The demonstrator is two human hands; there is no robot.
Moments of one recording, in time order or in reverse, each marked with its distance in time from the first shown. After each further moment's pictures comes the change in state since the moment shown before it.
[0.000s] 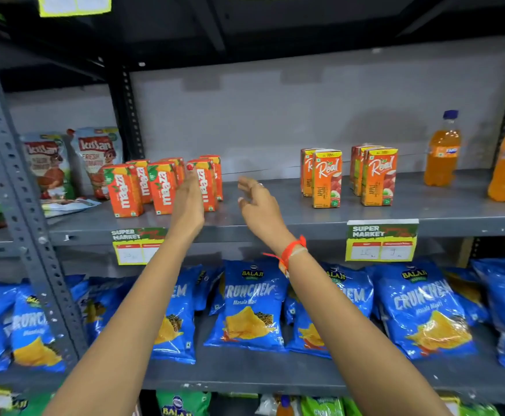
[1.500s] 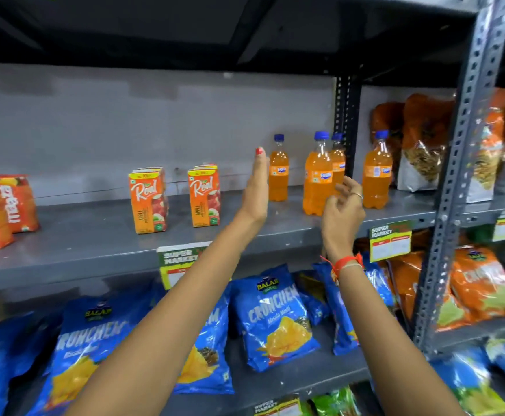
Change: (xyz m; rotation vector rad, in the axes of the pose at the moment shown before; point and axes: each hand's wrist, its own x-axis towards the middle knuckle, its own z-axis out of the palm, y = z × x) left_hand -0.126 0.154 0.323 -0.529 -0.696 0.085; right_hand -0.069 0.100 -0.353 -0.129 1.031 0.037
